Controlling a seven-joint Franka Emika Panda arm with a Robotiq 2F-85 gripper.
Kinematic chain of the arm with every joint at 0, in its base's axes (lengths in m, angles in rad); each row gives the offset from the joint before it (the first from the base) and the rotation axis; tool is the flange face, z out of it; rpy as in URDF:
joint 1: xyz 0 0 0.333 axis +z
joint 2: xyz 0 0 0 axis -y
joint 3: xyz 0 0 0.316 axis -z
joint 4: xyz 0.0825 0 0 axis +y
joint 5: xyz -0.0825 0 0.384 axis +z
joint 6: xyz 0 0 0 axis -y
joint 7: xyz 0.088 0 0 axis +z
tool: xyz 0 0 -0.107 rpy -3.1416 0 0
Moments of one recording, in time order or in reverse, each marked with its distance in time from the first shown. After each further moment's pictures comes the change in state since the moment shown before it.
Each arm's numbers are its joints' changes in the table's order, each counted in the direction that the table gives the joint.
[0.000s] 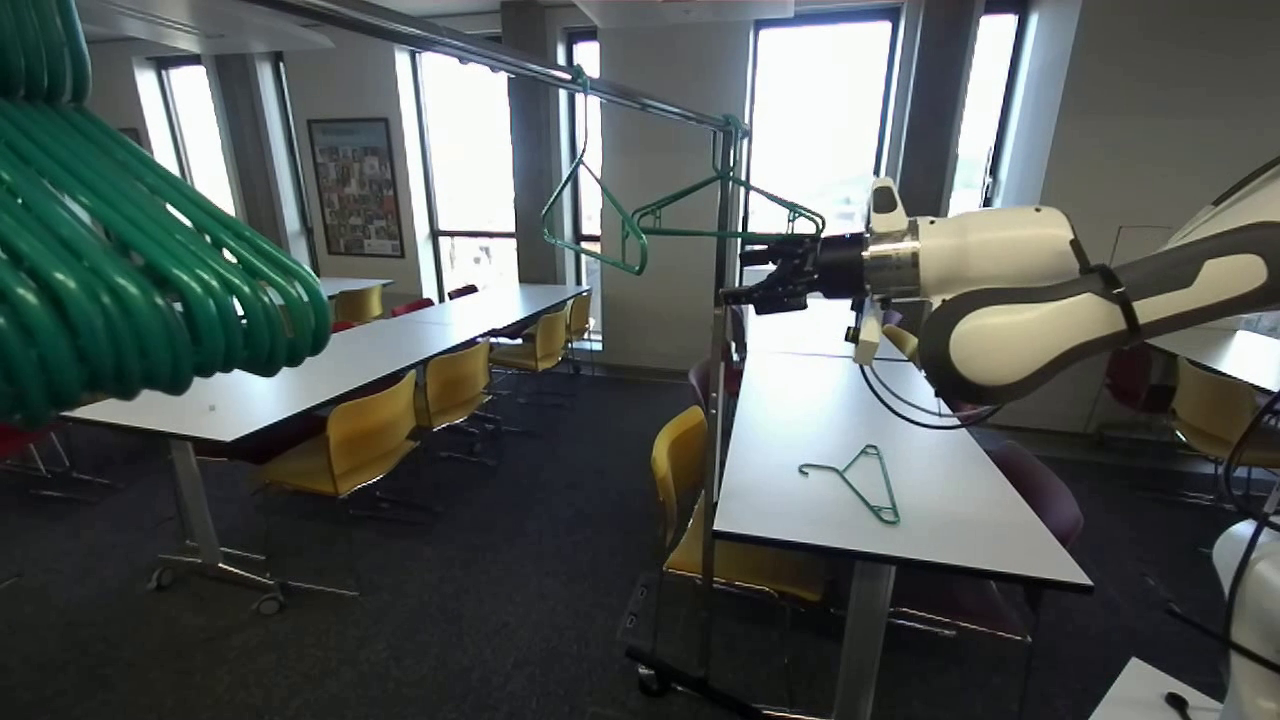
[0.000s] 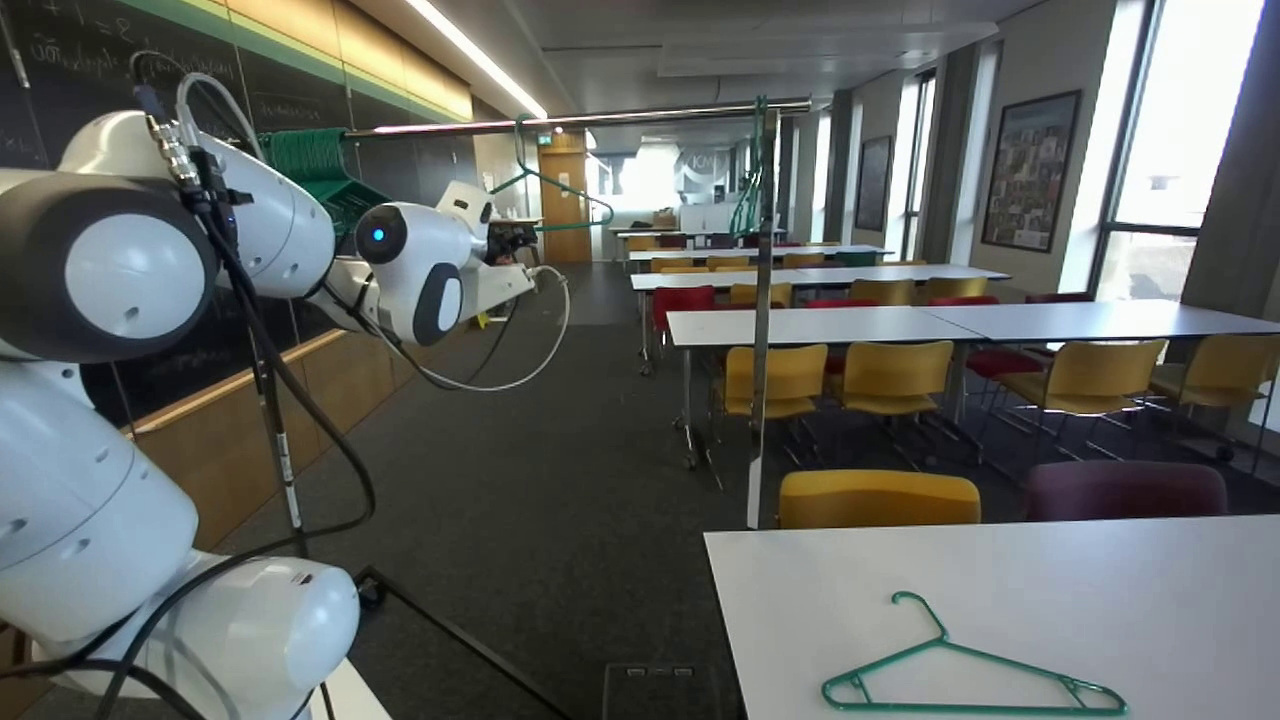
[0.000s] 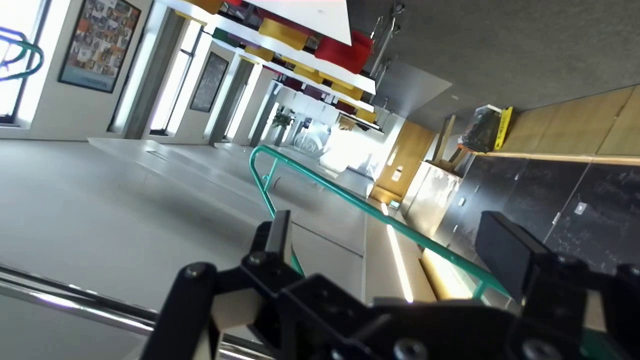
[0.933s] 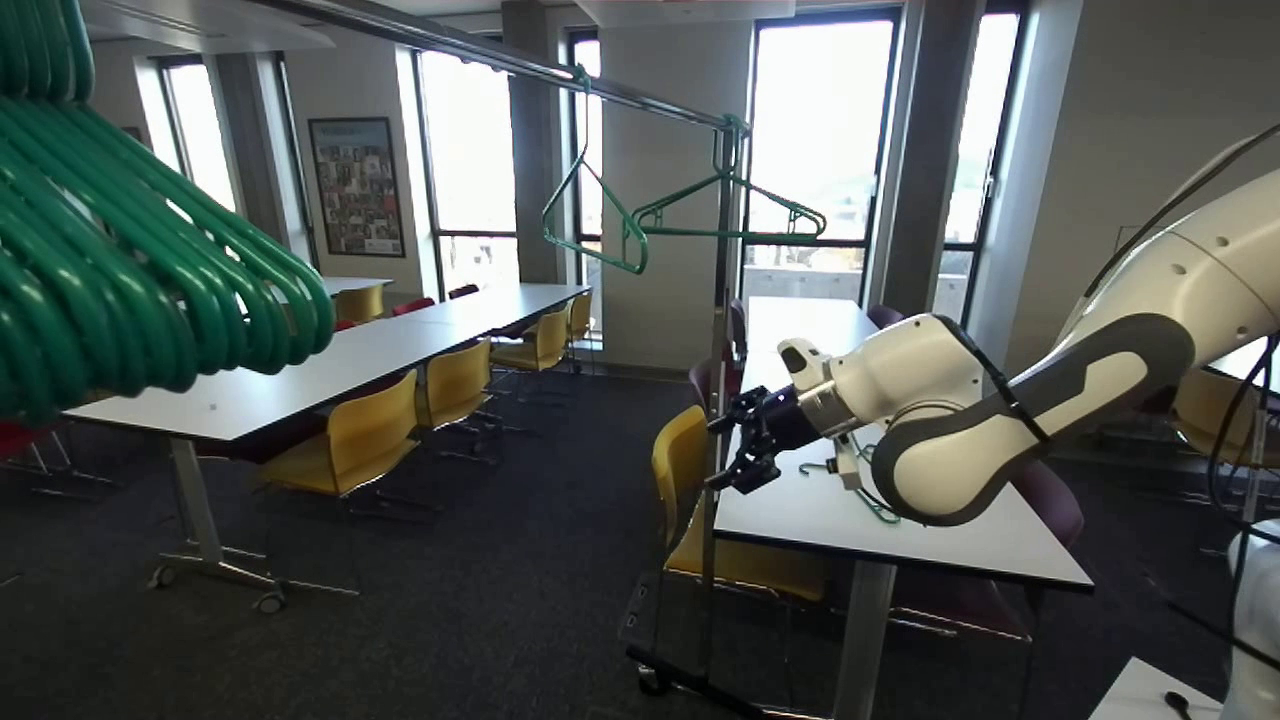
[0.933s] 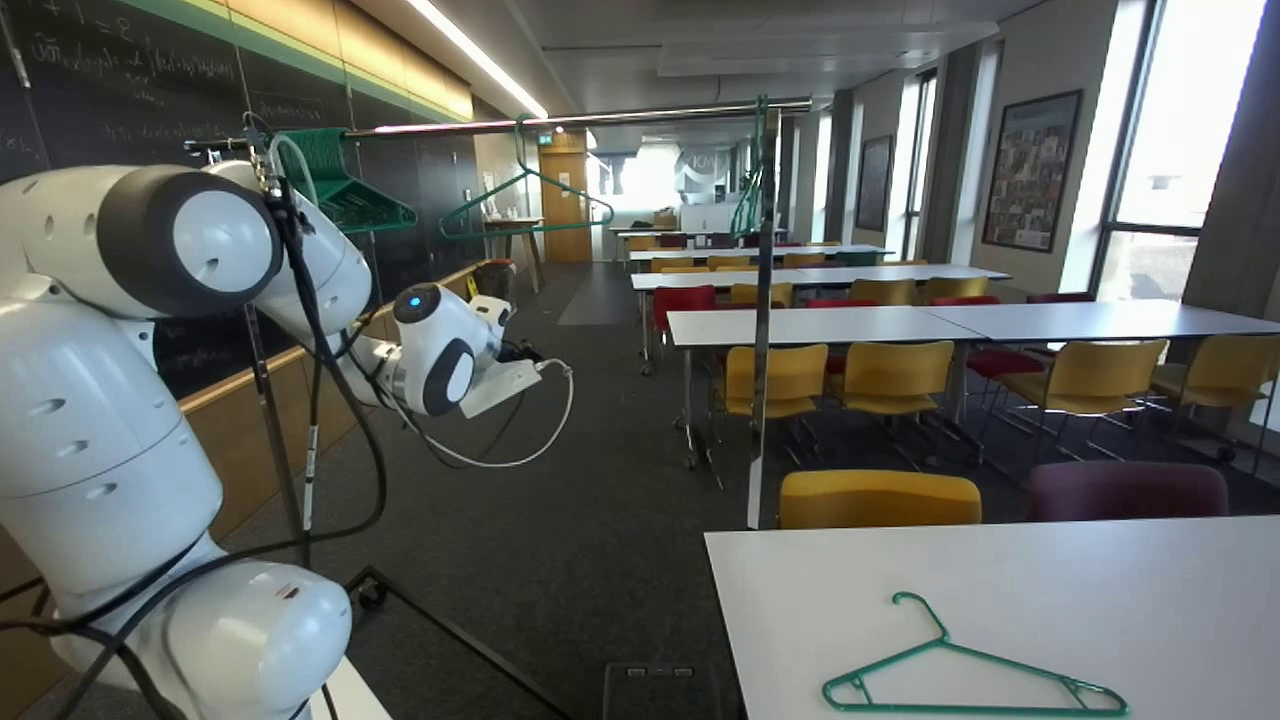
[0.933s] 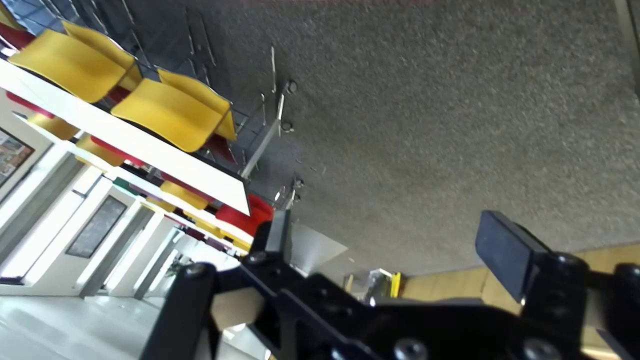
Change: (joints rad) arm -0.143 -0.241 -0.163 0.095 0.006 -0.156 0.073
